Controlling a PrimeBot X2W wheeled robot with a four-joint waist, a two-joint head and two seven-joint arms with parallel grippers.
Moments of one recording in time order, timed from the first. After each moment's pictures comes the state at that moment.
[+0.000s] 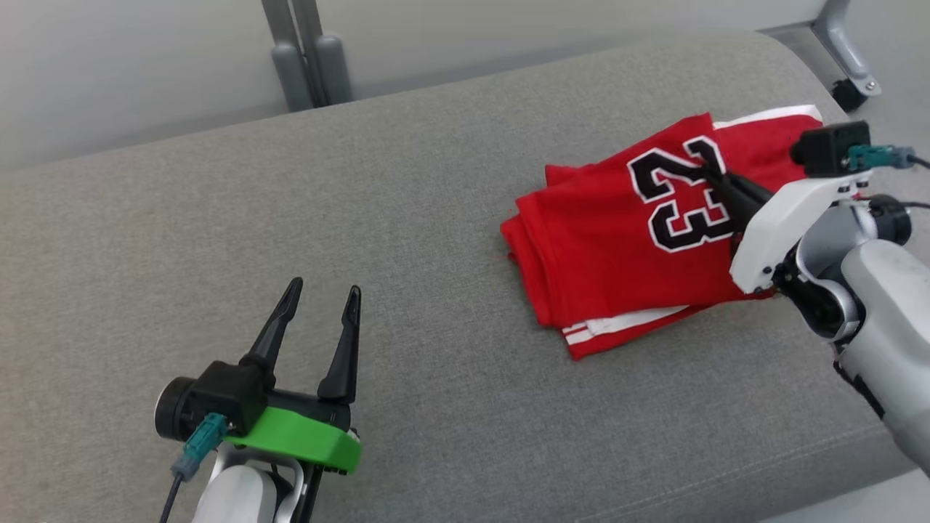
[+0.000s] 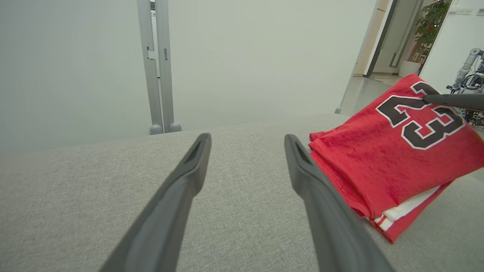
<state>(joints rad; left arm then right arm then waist) -0.15 0.08 -0.23 0.19 -0.25 -0.13 -0.26 -0.70 -0.49 0.57 0.51 0.82 0.13 0.11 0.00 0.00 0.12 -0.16</state>
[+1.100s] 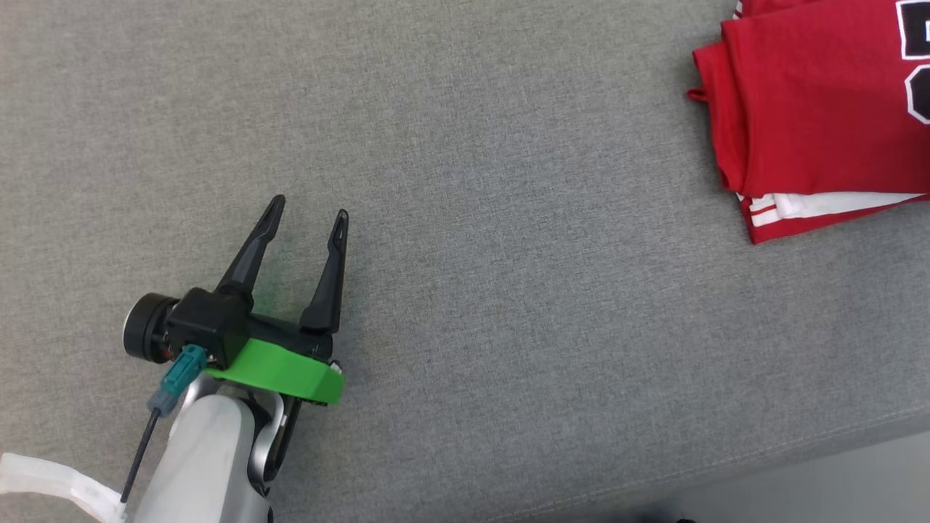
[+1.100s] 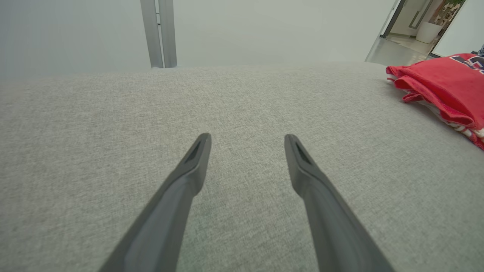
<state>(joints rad) -0.32 0.15 -0.27 0.19 -0.25 -0.13 -0.26 -0.97 -0.73 0.60 0.85 0.78 0.13 0.00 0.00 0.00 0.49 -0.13</state>
